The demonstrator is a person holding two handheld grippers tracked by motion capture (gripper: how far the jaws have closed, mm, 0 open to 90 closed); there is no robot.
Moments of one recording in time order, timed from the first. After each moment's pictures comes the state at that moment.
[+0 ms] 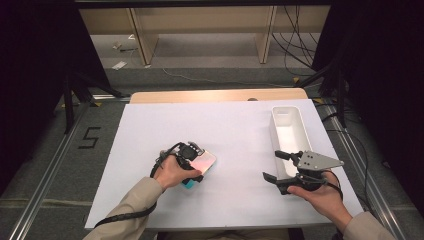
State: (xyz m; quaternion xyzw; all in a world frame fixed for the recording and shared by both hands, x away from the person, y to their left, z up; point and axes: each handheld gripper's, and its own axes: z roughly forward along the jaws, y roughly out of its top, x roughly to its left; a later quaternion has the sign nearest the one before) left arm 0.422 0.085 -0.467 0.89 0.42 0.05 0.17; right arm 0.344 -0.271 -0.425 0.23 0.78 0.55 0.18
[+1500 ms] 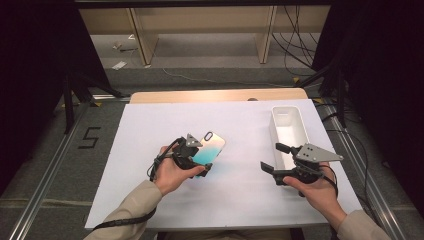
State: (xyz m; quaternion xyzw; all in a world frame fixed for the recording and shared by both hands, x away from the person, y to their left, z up) left arm 0.403 0.082 -0.436 0.85 0.38 0.14 0.34; right arm 0.352 -0.261 -0.414 0.29 0.75 0.56 0.20
